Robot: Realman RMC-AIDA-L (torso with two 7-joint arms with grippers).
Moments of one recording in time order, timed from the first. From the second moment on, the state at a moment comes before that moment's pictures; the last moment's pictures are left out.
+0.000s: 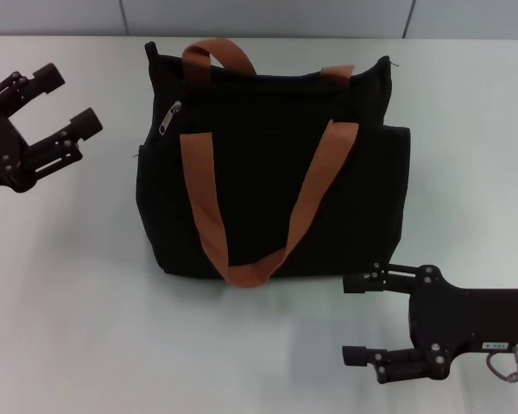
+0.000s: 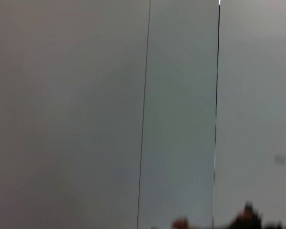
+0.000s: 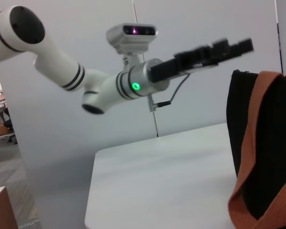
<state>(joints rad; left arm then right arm) -0.38 -1.98 0.38 0.40 1.73 1.82 -0.95 0.43 2.08 -0.84 -0.44 -1.96 -1.74 0.95</state>
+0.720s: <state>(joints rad) -0.50 -2.01 0.46 0.45 1.92 1.51 -0.81 0.44 2.08 -0.84 -0.44 -1.95 -1.74 0.97</state>
